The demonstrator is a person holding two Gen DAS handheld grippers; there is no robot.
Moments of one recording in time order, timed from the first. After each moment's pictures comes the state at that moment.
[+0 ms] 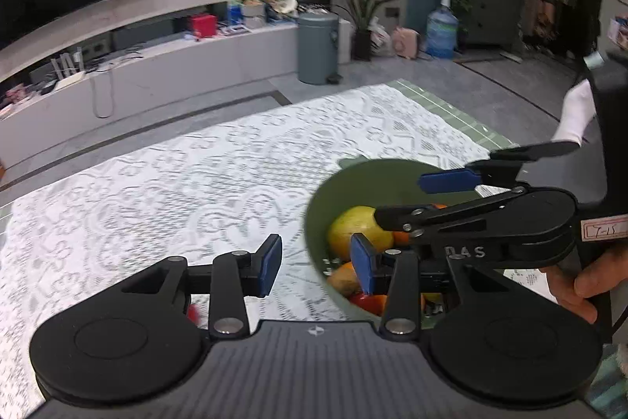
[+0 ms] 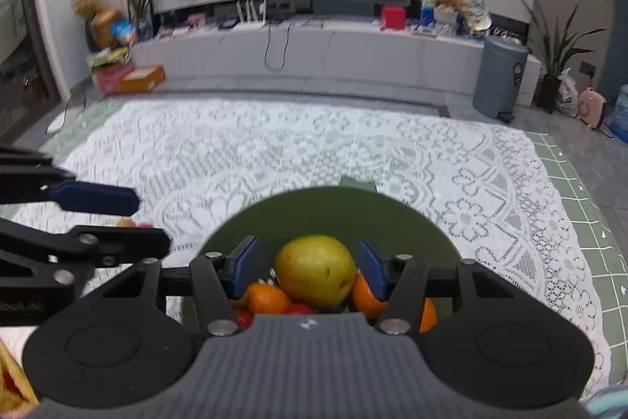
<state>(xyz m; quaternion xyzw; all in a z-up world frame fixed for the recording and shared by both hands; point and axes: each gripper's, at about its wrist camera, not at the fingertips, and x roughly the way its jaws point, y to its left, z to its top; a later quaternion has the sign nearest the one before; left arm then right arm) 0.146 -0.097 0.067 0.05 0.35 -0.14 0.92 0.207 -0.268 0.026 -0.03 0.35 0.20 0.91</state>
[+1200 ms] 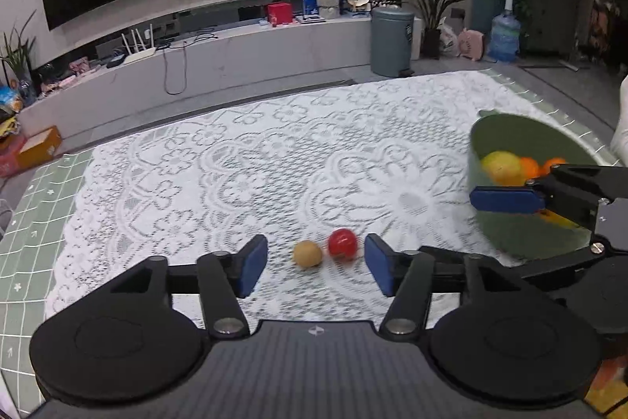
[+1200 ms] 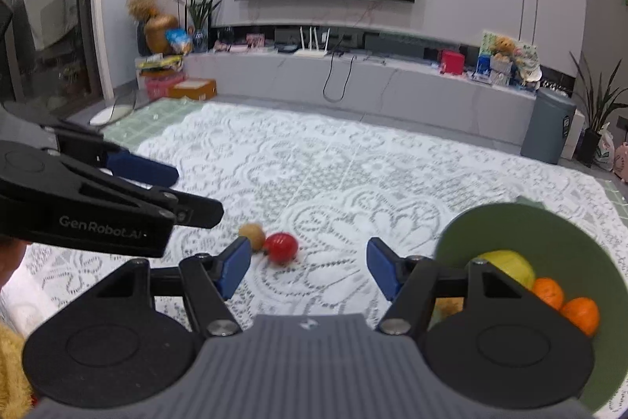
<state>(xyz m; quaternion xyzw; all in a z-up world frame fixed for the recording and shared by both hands) 0.120 0.026 0.025 0.05 0.35 -0.05 0.93 0.139 -0.128 -0.007 -0.07 0.29 0.27 0.92</state>
